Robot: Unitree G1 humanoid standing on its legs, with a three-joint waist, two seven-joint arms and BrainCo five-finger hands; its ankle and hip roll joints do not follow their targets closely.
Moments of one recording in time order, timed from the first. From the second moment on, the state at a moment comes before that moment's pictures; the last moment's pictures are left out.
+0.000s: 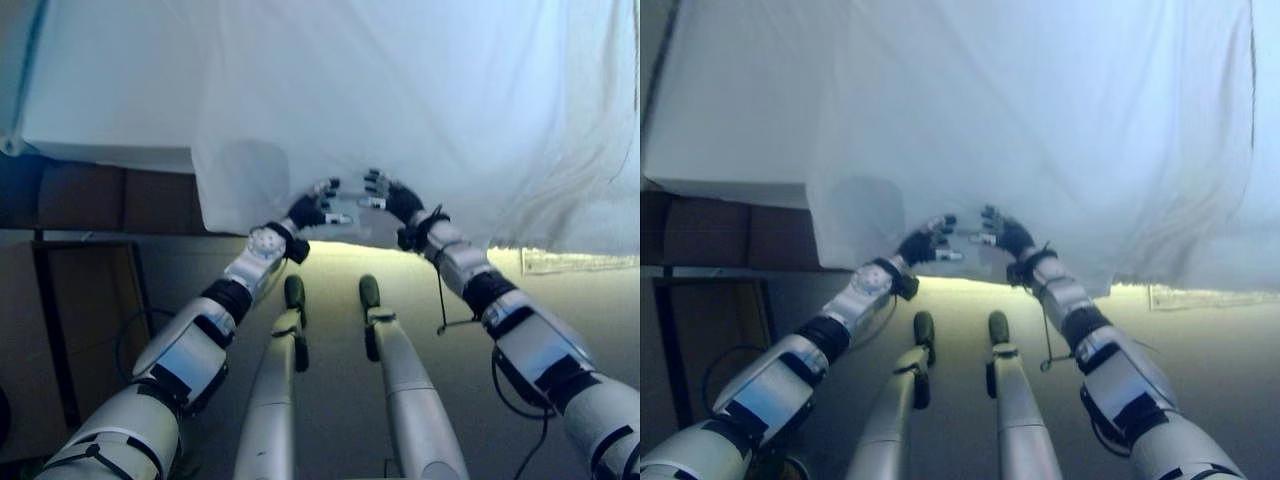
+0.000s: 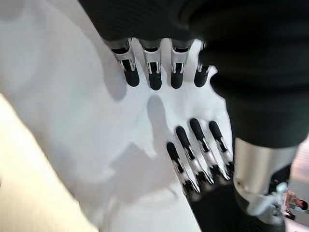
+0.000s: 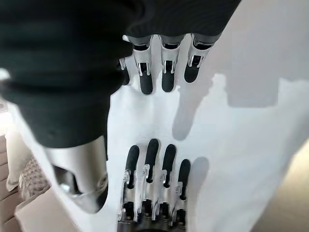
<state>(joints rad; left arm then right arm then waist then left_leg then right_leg) -1.13 0.38 -0.66 1.01 -0.48 -0.27 -0.04 -1.17 -0.38 0.59 1.04 0.74 -0.17 0.14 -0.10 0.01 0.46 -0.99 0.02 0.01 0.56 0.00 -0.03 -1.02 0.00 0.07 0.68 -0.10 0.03</state>
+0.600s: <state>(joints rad) -1.37 0.48 -0.50 1.24 -0.49 -0.18 0.23 -1.34 -0.51 0.54 1.27 0.80 -0.12 -0.03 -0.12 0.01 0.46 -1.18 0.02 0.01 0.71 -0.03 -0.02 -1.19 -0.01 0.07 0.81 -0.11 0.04</state>
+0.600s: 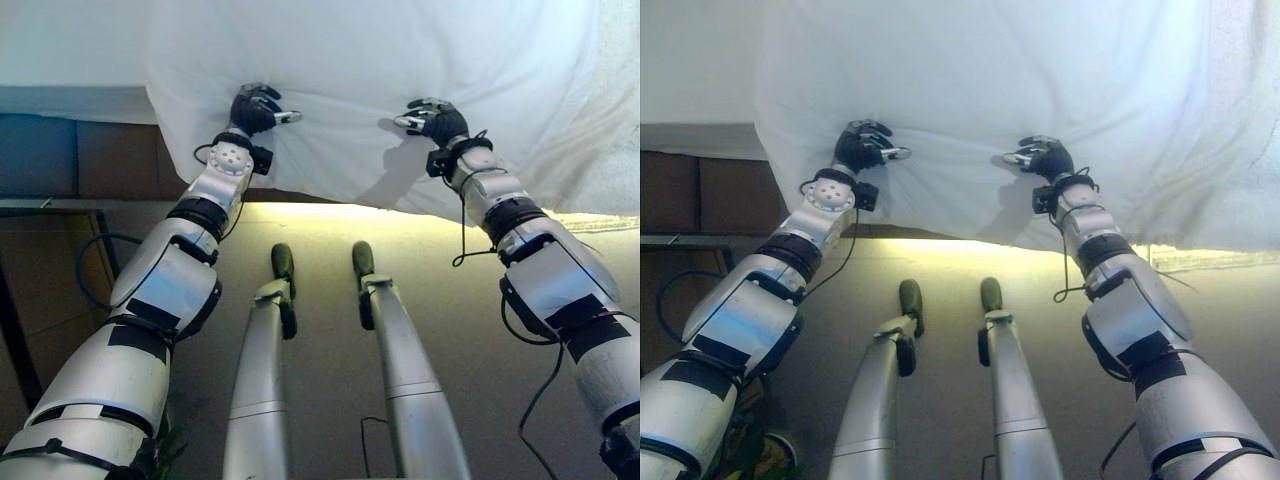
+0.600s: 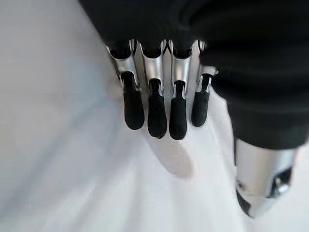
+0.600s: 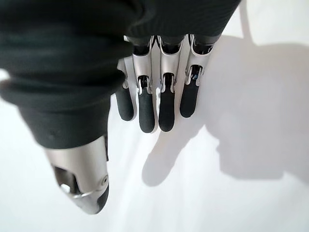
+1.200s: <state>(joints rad) -0.75 0.44 -0.15 1.24 -0.58 -0.19 0.30 -0.79 -0.51 0.18 1.31 0.77 -0.14 -0.16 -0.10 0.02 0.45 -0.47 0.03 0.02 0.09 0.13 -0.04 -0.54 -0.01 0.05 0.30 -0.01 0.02</state>
